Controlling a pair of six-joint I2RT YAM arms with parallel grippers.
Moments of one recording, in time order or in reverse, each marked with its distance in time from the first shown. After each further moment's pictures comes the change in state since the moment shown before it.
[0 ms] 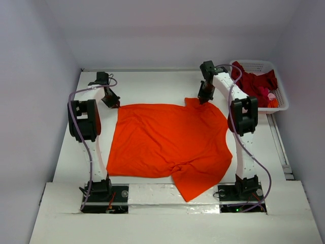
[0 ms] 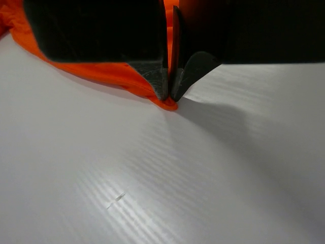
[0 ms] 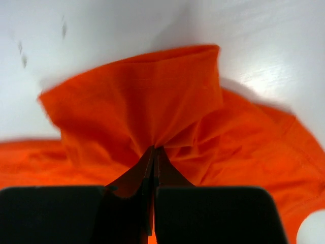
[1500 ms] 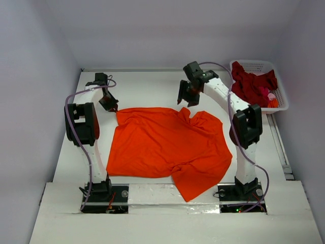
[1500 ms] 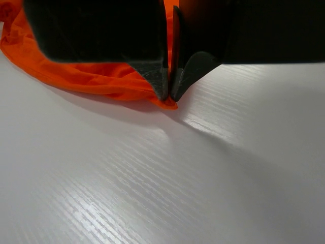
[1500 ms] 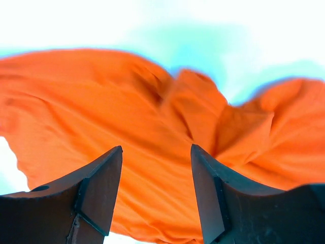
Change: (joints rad) left arm 0.000 -0.111 -0.076 -0.134 -0.057 0.053; right arm 0.232 -0.336 -0.333 0.158 -0.101 0.058
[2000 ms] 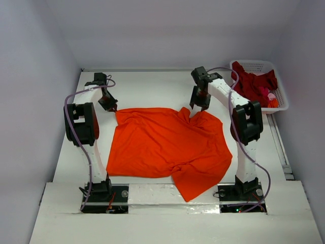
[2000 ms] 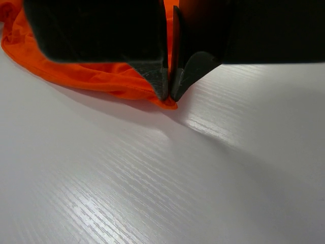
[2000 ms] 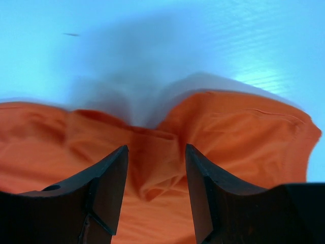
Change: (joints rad) left arm 0.009 0.000 0.007 0.000 0.001 0.007; right arm -0.083 0.068 0.024 -0.057 0.200 0.002
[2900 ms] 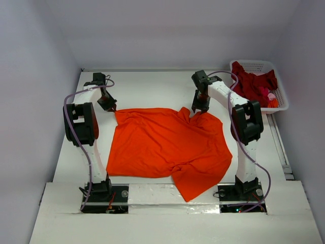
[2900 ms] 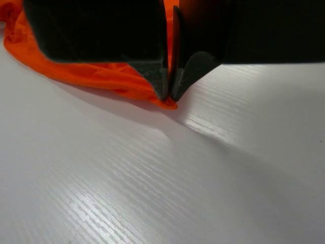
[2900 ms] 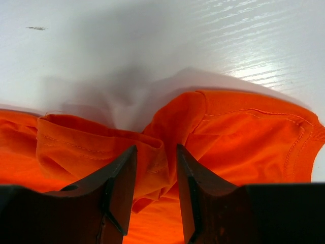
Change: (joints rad) left arm 0.011 0.000 0.000 0.000 0.004 0.000; right arm -0.018 0.000 -0.100 0.033 -0.003 0.016
